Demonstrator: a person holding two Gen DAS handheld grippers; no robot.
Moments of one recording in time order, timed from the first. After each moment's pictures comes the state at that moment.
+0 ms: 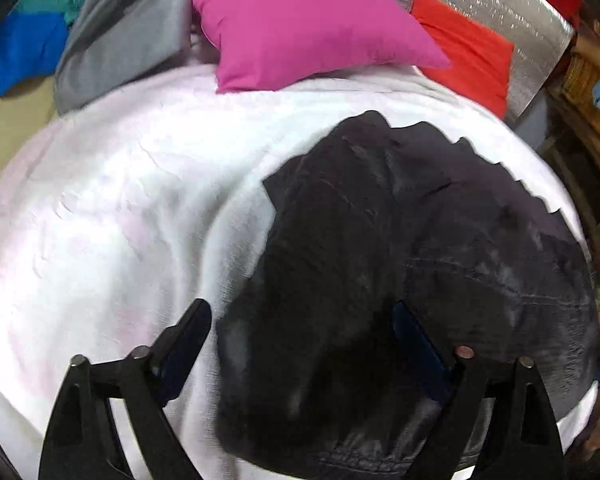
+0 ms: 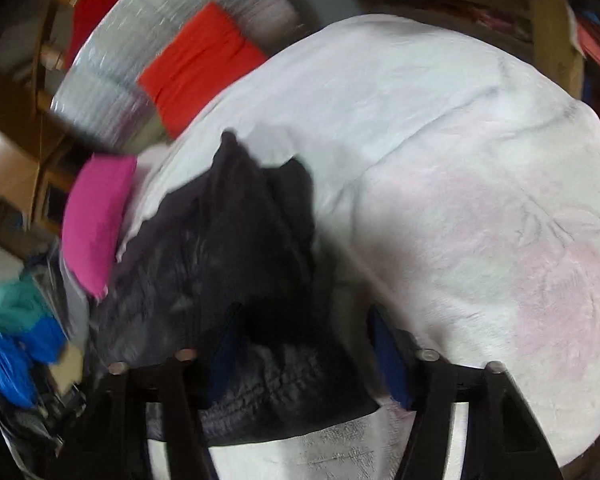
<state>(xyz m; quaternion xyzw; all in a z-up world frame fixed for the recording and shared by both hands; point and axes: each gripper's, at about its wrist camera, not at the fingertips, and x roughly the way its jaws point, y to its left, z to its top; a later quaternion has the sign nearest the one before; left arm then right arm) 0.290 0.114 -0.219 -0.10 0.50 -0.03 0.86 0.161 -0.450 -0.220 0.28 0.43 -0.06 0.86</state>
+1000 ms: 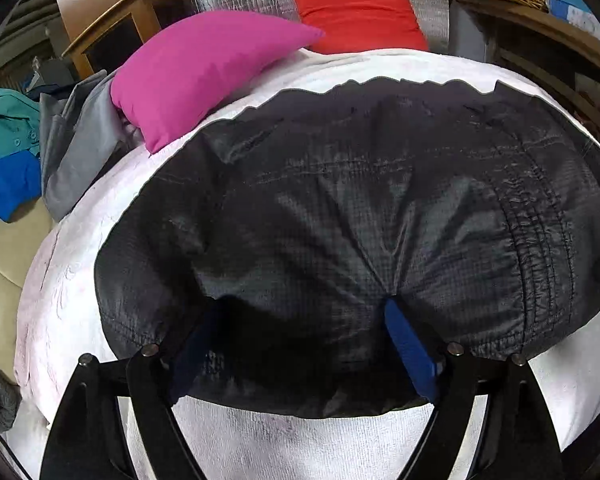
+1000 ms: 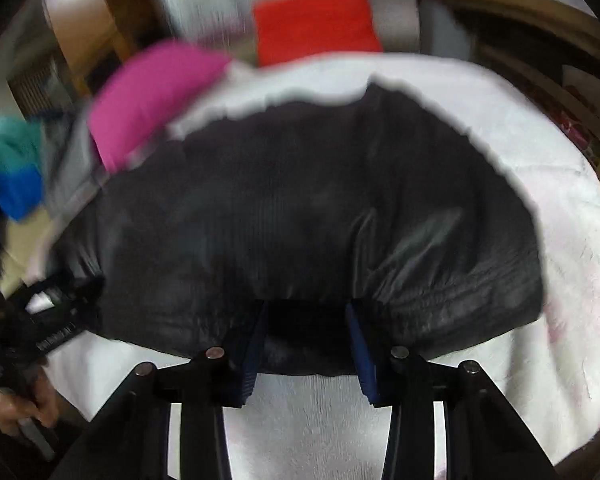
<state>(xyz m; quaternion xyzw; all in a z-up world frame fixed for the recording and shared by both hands) 0.202 -0.008 -0.214 0.12 0.43 -0.05 0.89 0.154 -0.295 -0.235 0.08 0.44 -0.02 0.89</state>
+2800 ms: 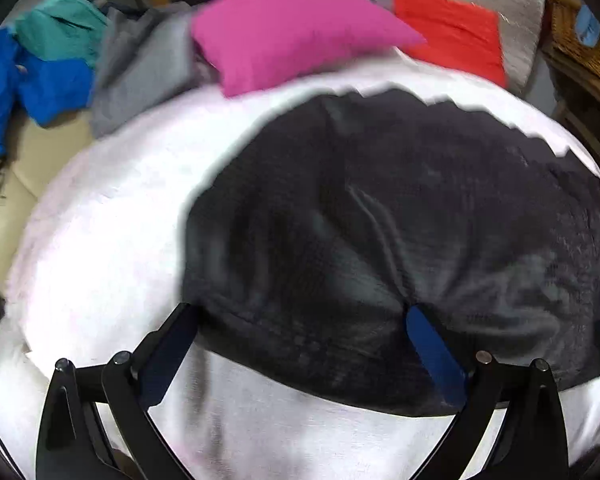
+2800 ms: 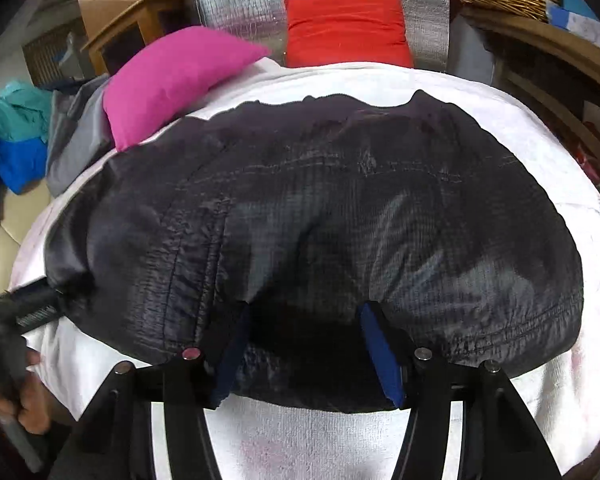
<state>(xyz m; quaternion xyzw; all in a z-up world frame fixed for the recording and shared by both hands) 0.208 0.058 -0.211 0.01 0.45 0.06 0.89 0.146 -0.279 -0.228 0.07 0.42 0.01 0.90</state>
